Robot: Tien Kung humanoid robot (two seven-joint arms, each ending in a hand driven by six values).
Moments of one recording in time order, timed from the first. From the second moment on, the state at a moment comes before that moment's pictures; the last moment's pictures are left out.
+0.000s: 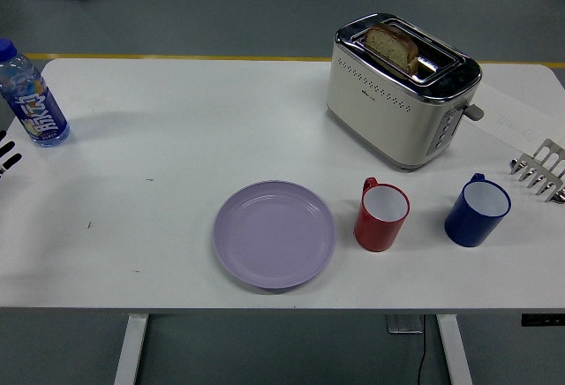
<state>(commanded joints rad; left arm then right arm) -0.11 0.27 -1.82 -1.15 0.73 -0.18 0.03 0.10 -0.04 1.45 0.23 -1.01 -0.20 -0.40</state>
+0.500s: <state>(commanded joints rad) -0.10 0.28 -1.82 -1.15 0.73 -0.18 0.03 0.10 -0.04 1.45 0.23 -1.01 -0.20 -0.40</state>
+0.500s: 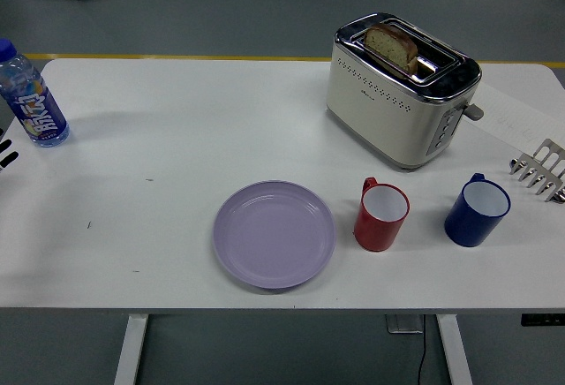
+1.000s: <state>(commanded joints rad) -0.11 0.27 -1.82 -1.15 0.73 -0.18 0.03 0.11 -0.05 1.46 0.22 -1.01 -0.20 -0.39</state>
